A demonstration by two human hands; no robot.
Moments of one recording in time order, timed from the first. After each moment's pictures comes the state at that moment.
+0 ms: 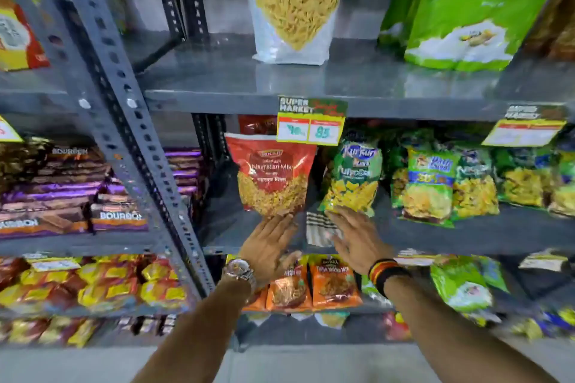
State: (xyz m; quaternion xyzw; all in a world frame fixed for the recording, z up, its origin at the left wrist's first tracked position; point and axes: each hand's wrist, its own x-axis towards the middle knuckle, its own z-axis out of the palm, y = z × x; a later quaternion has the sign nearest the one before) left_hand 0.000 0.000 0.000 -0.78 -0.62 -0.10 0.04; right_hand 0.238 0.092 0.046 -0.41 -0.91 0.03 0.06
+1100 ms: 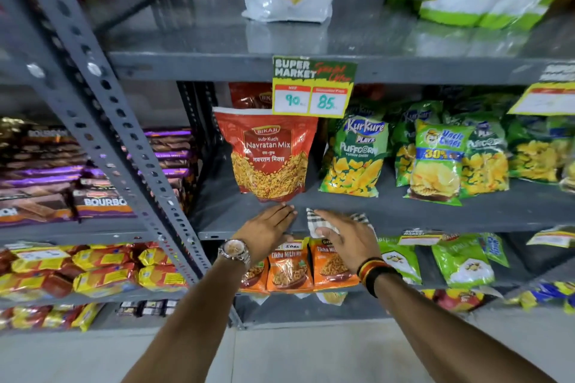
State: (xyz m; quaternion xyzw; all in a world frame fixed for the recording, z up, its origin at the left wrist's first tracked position) left_hand -0.022 0.022 -0.039 -0.81 -0.58 -0.08 0.03; right_hand 0.224 0.075 -0.001 -0.46 -0.86 0.14 0.16
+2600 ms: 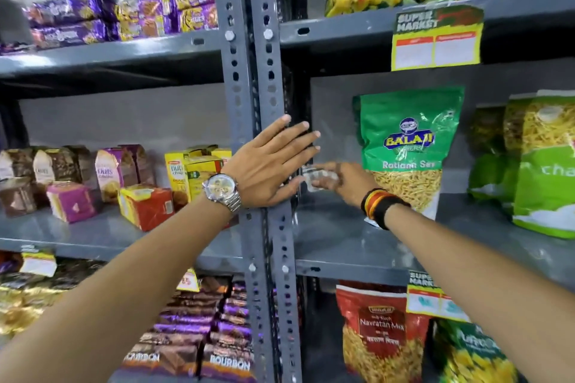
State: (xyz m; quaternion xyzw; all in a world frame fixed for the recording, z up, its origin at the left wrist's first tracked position) left_hand -0.200 -0.043 0.474 -0.66 -0.46 0.01 0.59; right_hand -0.045 0.136 0.424 -0.24 -0.90 0.15 0.33
